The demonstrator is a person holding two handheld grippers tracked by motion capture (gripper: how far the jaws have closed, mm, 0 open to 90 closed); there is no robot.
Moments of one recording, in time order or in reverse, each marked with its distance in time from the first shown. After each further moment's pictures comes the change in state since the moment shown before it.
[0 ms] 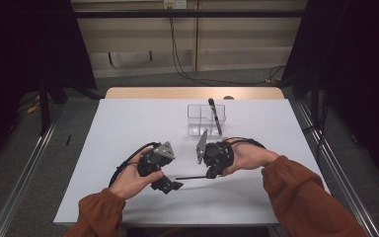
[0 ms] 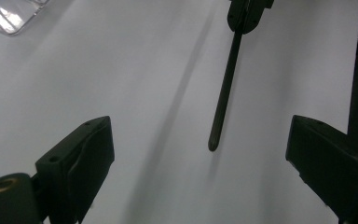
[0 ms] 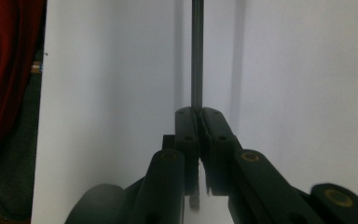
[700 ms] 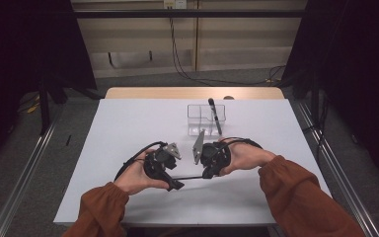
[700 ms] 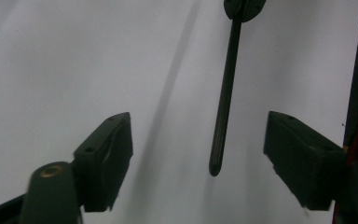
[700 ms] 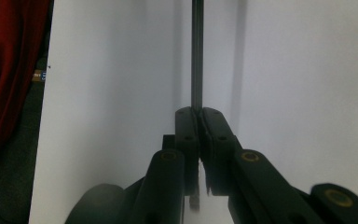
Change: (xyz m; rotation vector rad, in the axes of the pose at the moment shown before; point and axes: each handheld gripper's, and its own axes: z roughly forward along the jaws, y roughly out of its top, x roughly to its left) left arm 0.004 0.011 0.012 0.112 -0.037 -0.007; right arm 0.000 0.008 0.001 -0.020 -0.004 -0.032
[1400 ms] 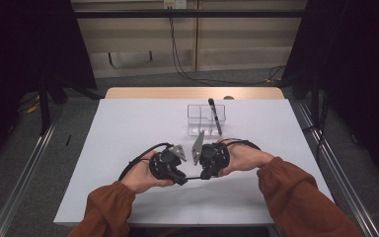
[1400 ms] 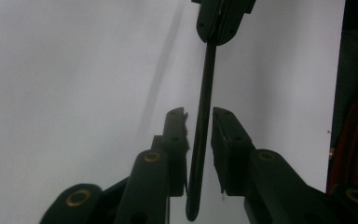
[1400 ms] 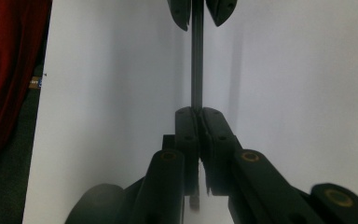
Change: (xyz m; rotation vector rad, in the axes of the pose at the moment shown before) left arm -0.003 0.007 0.011 0.006 -0.062 0.015; right arm -0.001 0.000 0.006 -0.027 0.003 0.000
